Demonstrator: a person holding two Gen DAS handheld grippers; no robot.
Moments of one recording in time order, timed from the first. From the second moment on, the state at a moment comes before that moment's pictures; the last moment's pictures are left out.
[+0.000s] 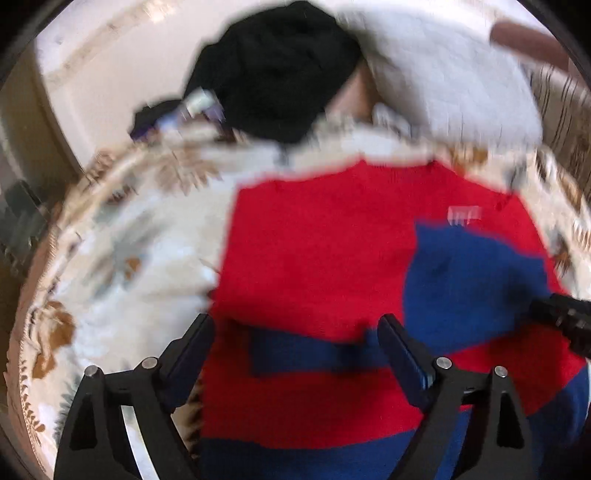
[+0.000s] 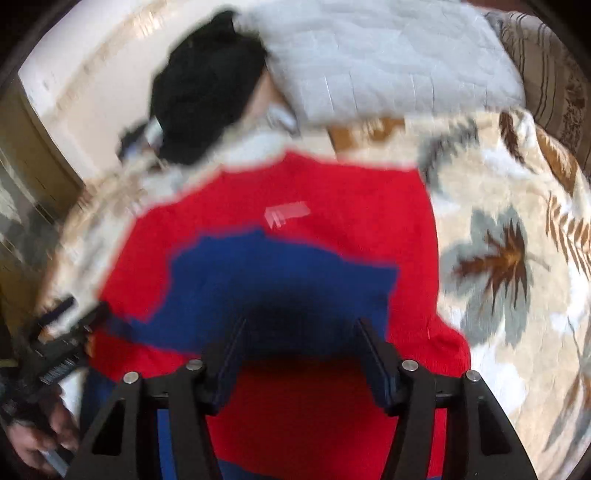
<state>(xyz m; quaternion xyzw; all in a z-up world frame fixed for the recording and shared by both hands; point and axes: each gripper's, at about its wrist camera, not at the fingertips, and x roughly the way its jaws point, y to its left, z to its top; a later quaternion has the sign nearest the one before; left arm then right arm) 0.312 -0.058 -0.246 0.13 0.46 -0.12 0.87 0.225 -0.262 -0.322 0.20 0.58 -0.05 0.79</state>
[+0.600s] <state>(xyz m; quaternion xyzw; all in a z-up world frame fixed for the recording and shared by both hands) 0.174 -0.019 -0.149 0.09 0.34 -0.14 0.92 0.061 -0.286 -0.169 0.19 0.40 -0.02 0.90</state>
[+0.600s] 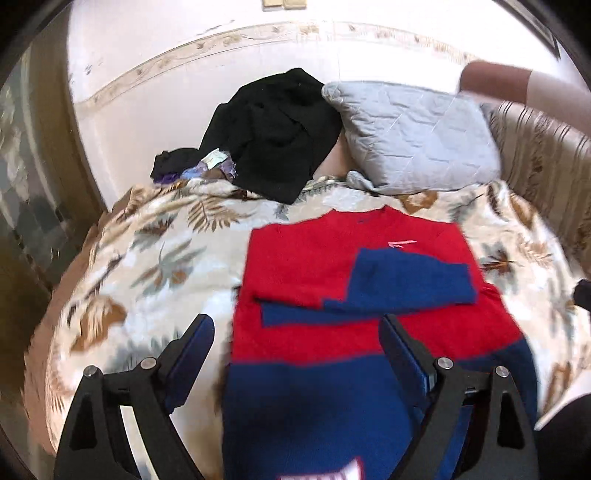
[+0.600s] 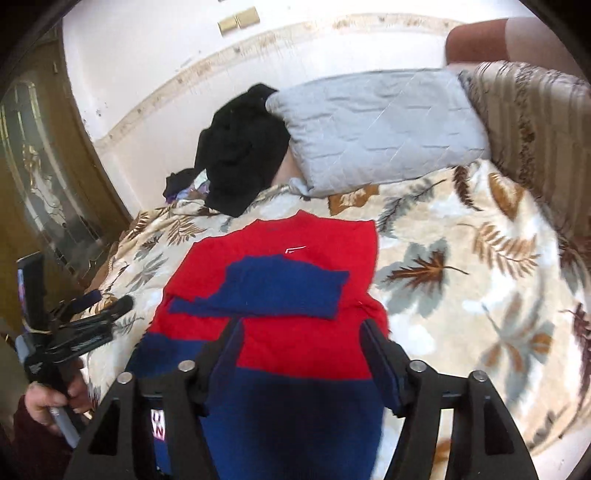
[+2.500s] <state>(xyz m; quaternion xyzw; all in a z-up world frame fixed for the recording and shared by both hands) 0.097 0.097 -0.274 0.11 0.50 -0.06 0.86 -0.010 -0.236 -0.277 0.19 0.54 0.01 0.82</state>
